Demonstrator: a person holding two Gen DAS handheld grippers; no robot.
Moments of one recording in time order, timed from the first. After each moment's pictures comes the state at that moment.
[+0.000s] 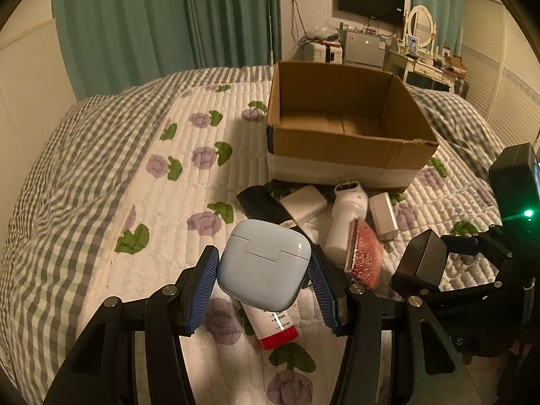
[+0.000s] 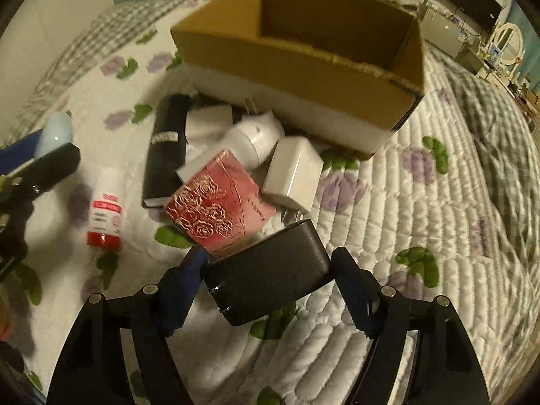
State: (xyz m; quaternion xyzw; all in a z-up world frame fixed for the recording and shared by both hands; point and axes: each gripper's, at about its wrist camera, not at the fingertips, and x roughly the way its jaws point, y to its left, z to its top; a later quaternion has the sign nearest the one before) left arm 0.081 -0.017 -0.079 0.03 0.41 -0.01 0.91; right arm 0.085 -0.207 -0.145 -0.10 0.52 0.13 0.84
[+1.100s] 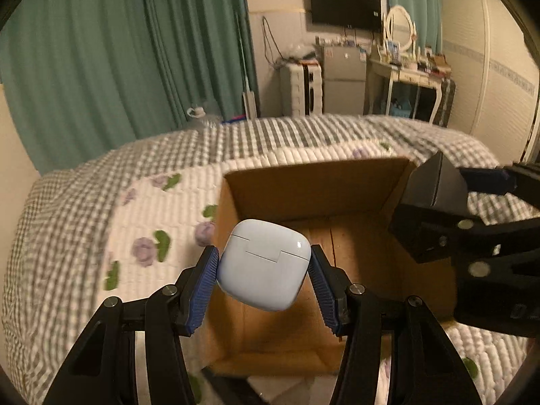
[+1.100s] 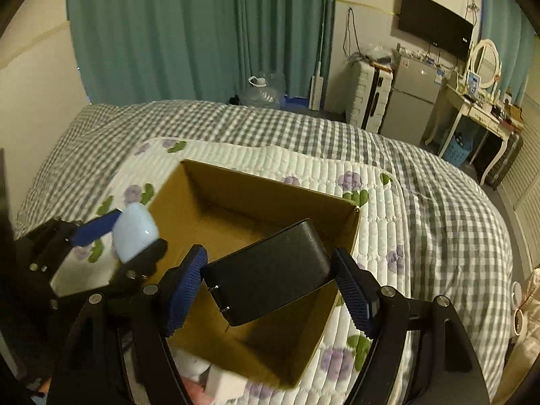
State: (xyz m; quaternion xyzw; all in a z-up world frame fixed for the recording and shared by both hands) left arm 0.278 -0.089 -0.041 0.08 0.37 -0.05 0.92; right arm 0.258 -0.242 -0.022 -0.05 0.41 0.12 0.90
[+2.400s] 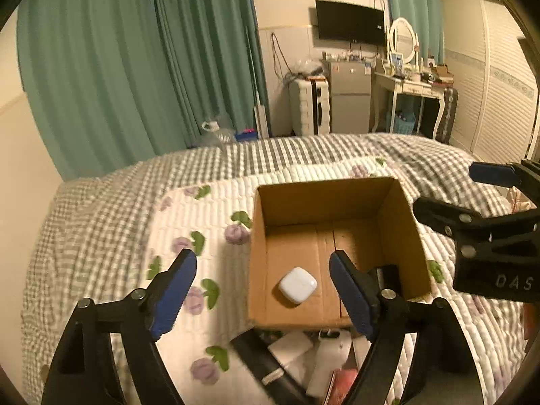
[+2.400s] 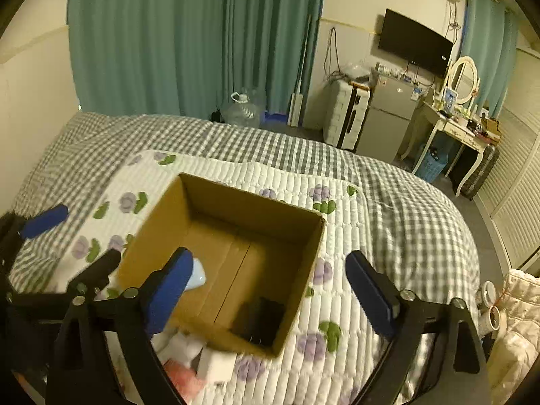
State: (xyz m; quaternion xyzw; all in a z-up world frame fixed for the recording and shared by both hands) left arm 0.198 -0.063 0.028 0.09 0.34 -0.03 0.94; right arm 0.199 -0.248 0.025 -0.07 0.37 0.08 0.92
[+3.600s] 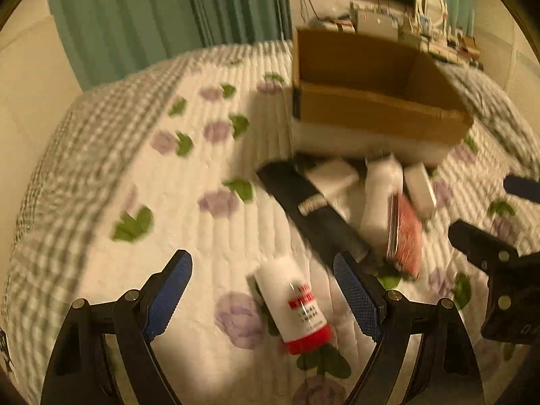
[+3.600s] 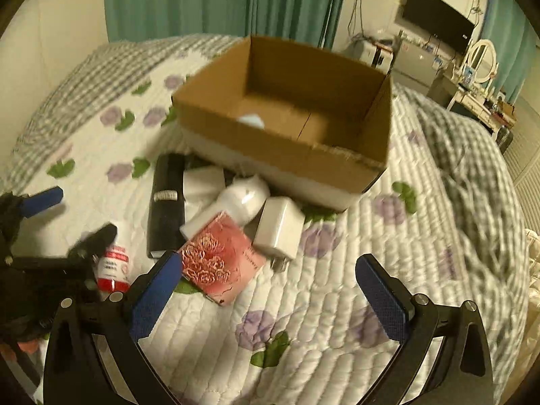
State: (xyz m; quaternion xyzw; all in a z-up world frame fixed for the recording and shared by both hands) left arm 0.096 -0.010 -0.126 0.07 0.45 0.02 0.89; right arm 0.080 -0.199 -0.119 -0.10 0.45 0.10 0.88
